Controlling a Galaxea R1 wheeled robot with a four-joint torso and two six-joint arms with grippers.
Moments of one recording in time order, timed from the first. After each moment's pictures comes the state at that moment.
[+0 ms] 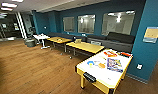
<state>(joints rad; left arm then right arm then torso) 1.53 2.98 -2.63 0.07 -0.06 -0.03 -1.54 3.02 -2.63 -0.32 0.08 0.30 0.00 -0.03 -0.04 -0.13</state>
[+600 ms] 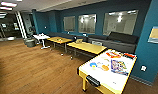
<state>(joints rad) 1.53 2.98 -2.63 0.07 -0.06 -0.03 -1.54 3.03 -2.63 -0.32 0.08 0.30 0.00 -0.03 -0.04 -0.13</state>
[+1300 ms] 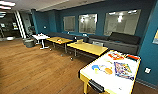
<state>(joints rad) 1.52 2.99 -2.62 0.07 -0.06 -0.03 -1.54 3.01 -2.64 -0.32 0.08 0.30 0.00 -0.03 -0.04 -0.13</state>
